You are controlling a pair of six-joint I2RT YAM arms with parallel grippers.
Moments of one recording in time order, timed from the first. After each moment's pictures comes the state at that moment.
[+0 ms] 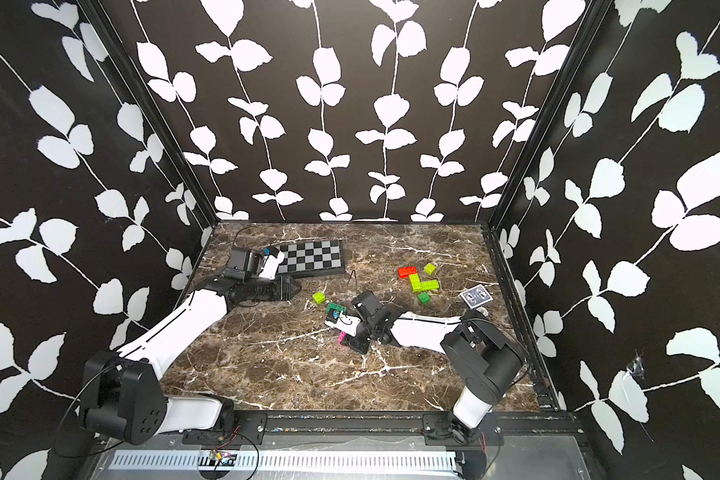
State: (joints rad) left arm -0.28 1.34 0.98 -0.52 0.37 -0.27; right arm 0.80 1.65 0.82 -0.12 -0.33 -0.42
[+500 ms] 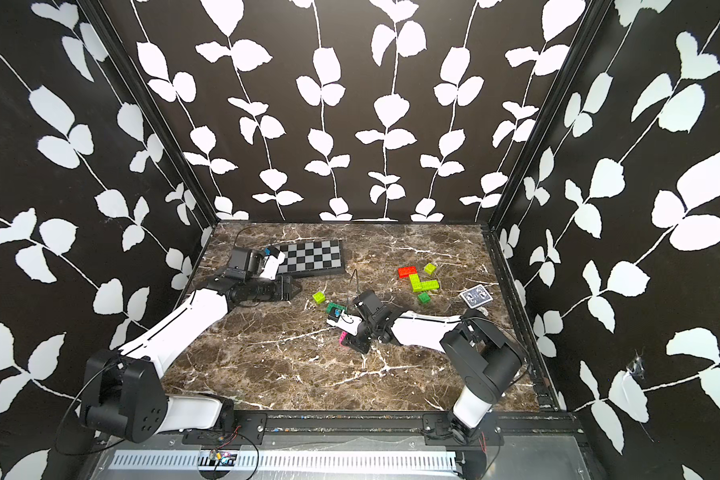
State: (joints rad) left arm -0.28 1.35 0.98 -0.52 0.38 -0.28; right arm 0.80 1.67 0.82 -0.11 -0.34 -0.37
